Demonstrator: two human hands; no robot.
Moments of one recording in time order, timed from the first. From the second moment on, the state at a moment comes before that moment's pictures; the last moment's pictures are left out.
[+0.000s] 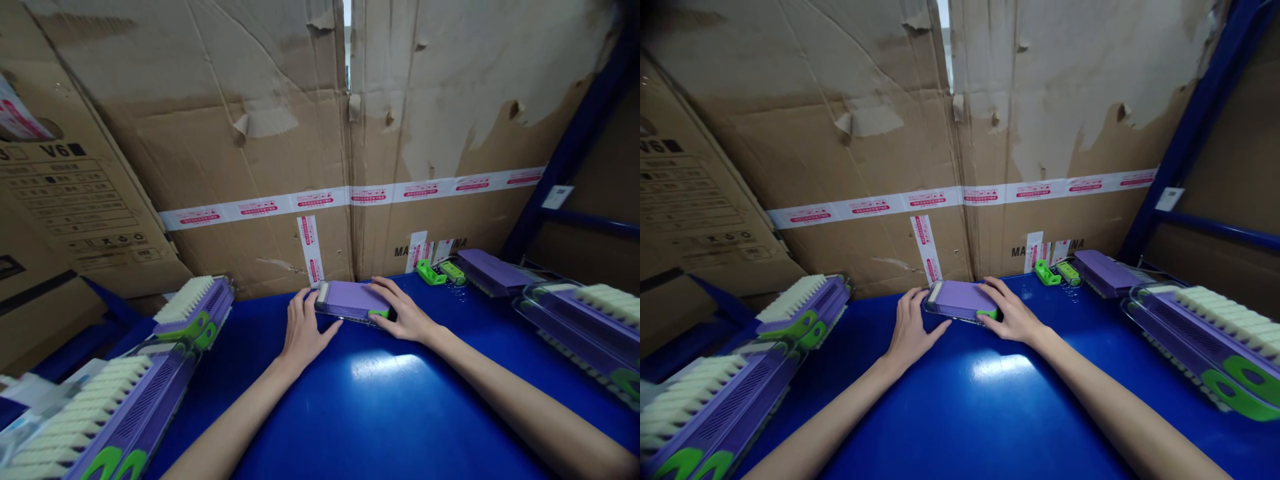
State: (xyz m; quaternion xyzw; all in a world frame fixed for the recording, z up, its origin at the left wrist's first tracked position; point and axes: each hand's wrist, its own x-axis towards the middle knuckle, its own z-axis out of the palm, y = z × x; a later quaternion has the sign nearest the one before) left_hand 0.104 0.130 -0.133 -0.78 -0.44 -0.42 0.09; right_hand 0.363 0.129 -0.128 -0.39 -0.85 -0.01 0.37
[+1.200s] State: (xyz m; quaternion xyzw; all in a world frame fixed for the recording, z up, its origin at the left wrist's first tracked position) left_hand 0.106 0.168 -0.121 -0.89 -0.34 -0.30 0.10; right_hand 0.355 0.156 -0.115 -0.39 -0.86 -0.25 0.21
